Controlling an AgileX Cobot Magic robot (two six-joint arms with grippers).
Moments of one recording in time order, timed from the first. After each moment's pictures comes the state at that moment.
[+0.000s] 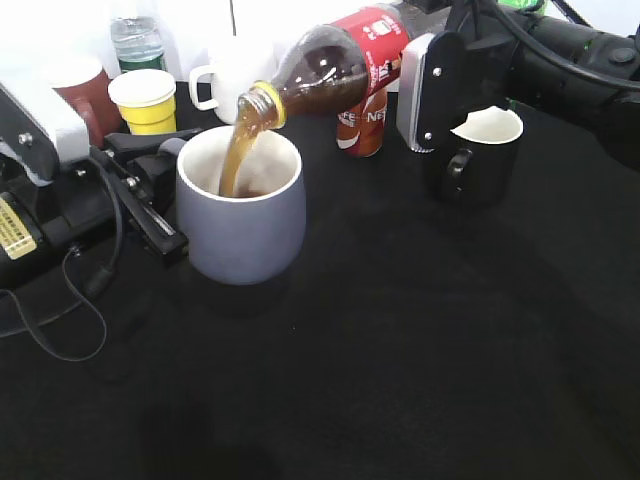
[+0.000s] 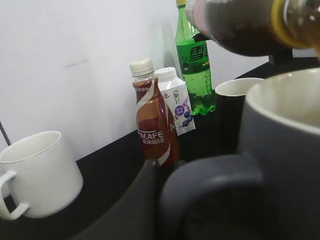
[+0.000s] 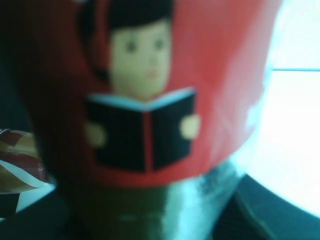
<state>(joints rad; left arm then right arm) -0.39 1.65 -0.44 0.43 -1.16 0.01 0.38 1.73 -0.95 -0.53 -0.77 -1.15</state>
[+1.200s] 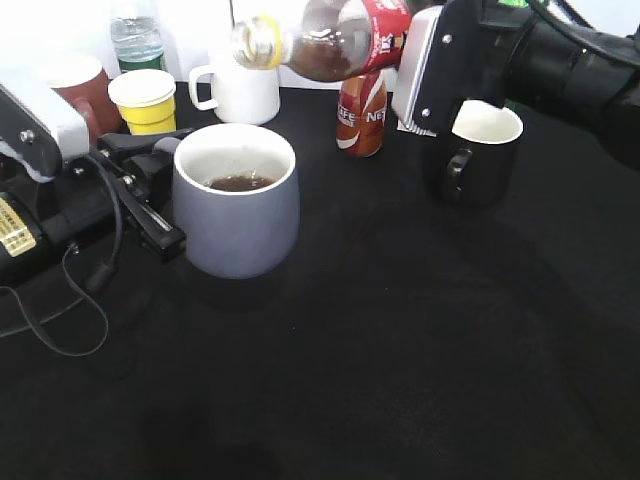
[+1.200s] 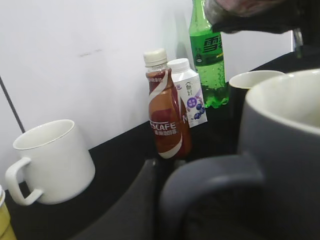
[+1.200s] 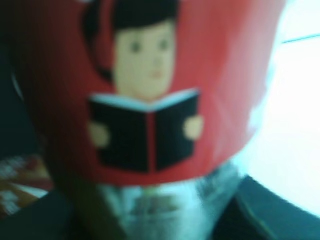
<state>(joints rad) -0.39 1.65 -0.44 0.38 -1.14 0.02 0.38 1.73 -0.95 -0.58 -0.76 -0.84</state>
